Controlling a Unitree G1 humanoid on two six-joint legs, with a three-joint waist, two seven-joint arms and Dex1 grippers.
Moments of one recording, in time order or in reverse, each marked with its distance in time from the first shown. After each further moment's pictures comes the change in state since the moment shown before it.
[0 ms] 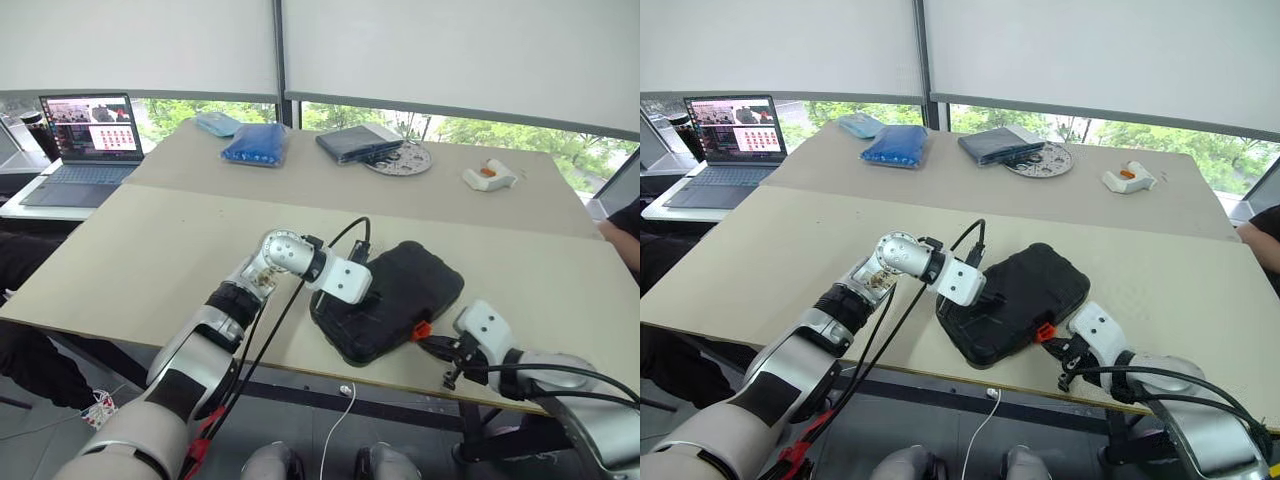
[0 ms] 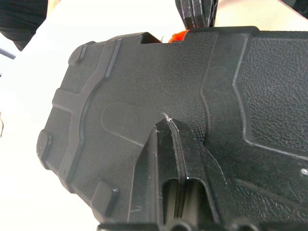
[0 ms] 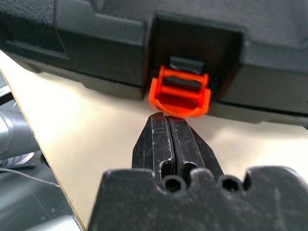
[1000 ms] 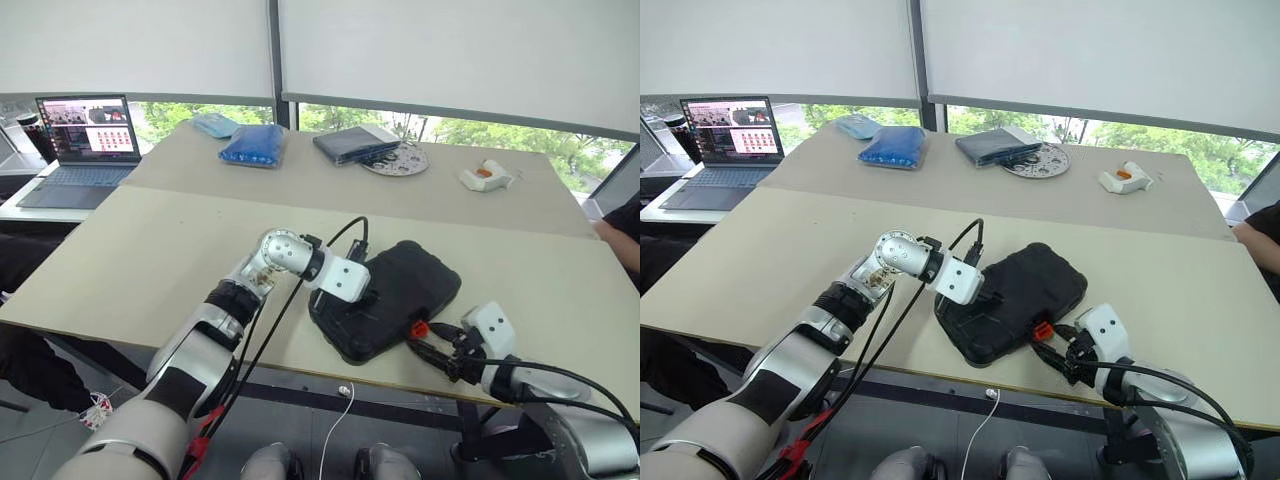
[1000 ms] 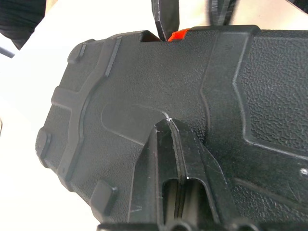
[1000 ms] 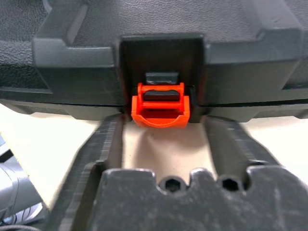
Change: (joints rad) left arm -0.014 0.006 -0.003 0.034 0.000 -0.011 0.003; right arm 0.021 0.177 -0.064 0.055 0.039 -0.057 -0.050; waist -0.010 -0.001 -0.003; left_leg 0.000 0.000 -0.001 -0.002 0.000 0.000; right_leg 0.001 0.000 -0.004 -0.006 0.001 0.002
